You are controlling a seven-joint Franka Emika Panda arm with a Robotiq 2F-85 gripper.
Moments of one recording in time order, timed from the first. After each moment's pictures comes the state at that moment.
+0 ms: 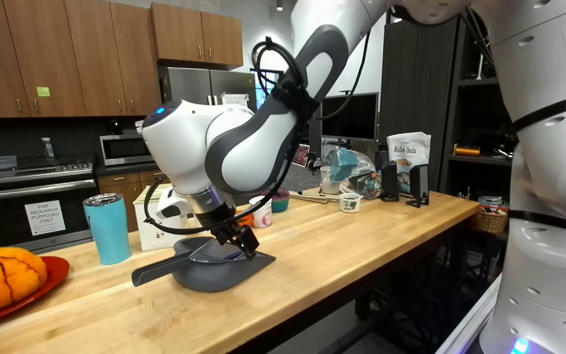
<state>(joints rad) 0.38 0.31 0.36 -2.08 -0.66 2.15 -0.64</state>
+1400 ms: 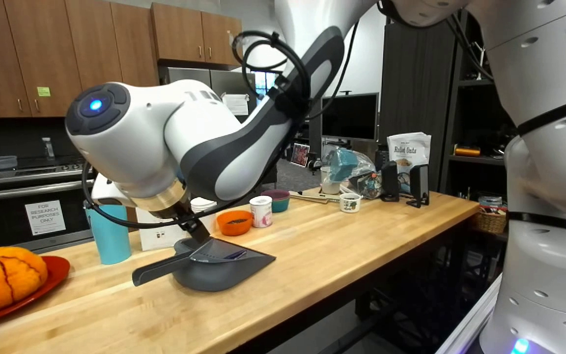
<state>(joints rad) 0.52 0.35 0.37 -1.93 -1.11 2.08 -0.20</state>
